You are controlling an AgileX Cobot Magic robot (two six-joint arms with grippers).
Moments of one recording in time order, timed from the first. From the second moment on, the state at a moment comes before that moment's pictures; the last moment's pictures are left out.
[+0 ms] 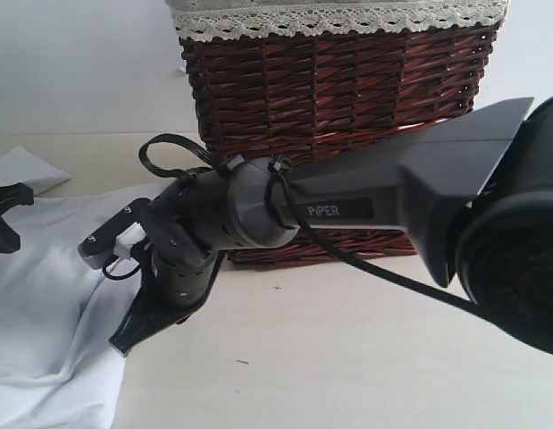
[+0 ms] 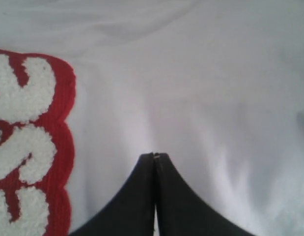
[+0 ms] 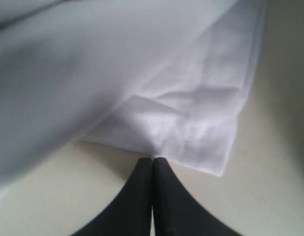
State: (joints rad) left arm 0.15 1.84 -1.00 -0.67 0.51 0.47; right arm 0.79 2.29 -1.61 -0.12 0.61 0.08
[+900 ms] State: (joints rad) left arm 0.19 1.96 -1.03 -0.66 0.36 0.41; right arm 0.78 2.34 -1.71 -0.21 0.72 0.14
